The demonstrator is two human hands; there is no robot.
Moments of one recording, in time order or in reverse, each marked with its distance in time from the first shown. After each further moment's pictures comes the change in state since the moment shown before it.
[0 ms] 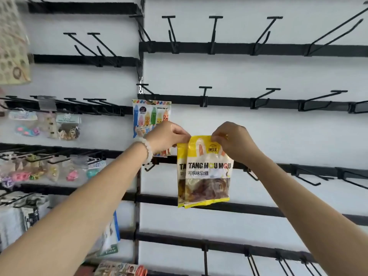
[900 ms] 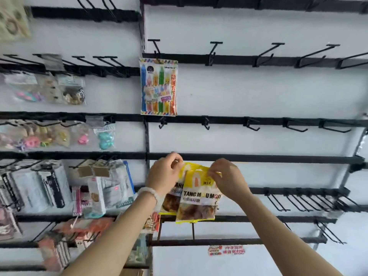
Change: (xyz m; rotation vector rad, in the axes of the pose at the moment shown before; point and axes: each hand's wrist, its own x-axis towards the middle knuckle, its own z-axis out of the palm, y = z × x) left_hand -0.173 -0.109 0.081 0.078 0.182 -0.040; right_hand -0.180 -0.036 0.118 0.015 -0.159 0.338
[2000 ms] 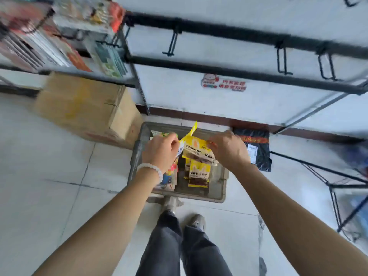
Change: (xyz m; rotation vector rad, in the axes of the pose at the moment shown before) left_hand -0.363 -0.078 0.305 0.347 -0.454 -0.463; right_hand -0.303 0.278 0.181 -0.149 -0.654 0.089
